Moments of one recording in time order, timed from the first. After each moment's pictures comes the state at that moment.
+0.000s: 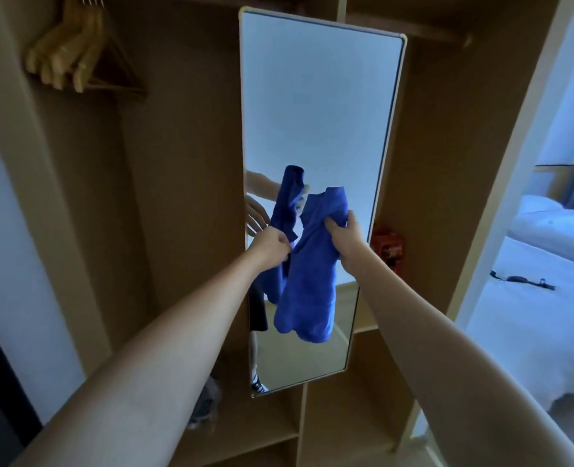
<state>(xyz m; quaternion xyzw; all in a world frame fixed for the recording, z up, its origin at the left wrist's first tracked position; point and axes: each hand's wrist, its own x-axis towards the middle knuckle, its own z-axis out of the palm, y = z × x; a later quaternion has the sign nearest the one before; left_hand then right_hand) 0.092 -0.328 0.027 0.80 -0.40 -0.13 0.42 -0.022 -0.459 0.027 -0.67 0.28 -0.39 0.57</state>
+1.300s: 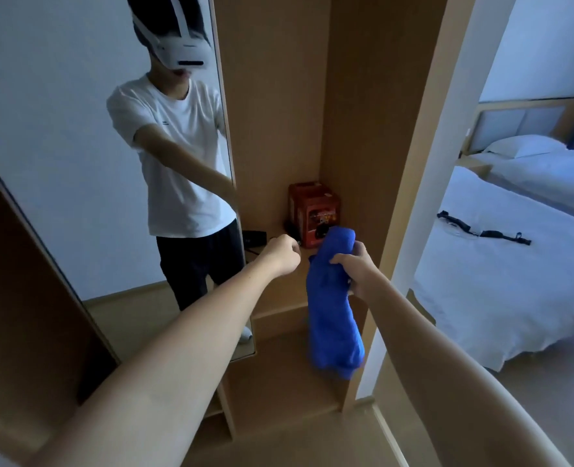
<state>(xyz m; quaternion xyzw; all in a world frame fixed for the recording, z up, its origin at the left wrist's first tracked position) -0.072 -0.662 -0.072 0.85 -0.42 -0.17 0.28 -0.208 -0.777 -0.108 -0.58 0.42 -0.23 0.66</state>
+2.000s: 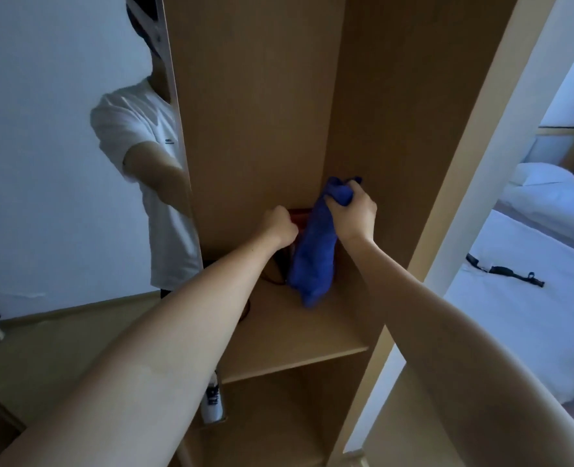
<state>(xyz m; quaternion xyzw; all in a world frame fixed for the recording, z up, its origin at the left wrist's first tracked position) 0.046 -0.826 -0.027 0.85 -0.37 -0.10 0.35 -0.079 -0.923 -0.010 -0.77 0.29 -0.46 0.34</state>
